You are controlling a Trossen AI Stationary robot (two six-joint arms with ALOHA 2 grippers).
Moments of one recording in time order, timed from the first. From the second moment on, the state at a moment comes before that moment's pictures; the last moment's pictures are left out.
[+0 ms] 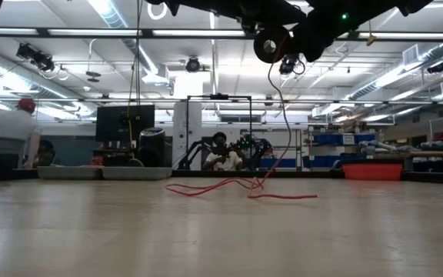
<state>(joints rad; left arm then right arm) 0.03 1.77 1.38 0.18 -0.01 0.36 0.02 1.14 0.73 0.25 0.79 -0.53</state>
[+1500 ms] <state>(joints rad) -0.14 1.81 1.37 0.01 -0.11 0.06 0.10 1.01 0.73 0.15 0.96 -0.60</state>
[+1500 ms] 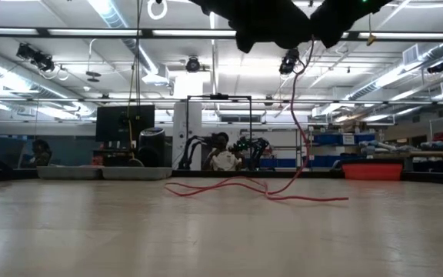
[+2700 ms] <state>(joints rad) -0.06 1.72 1.37 -0.12 -0.37 0.21 0.33 0.98 0.73 -0.06 1.12 -0.44</state>
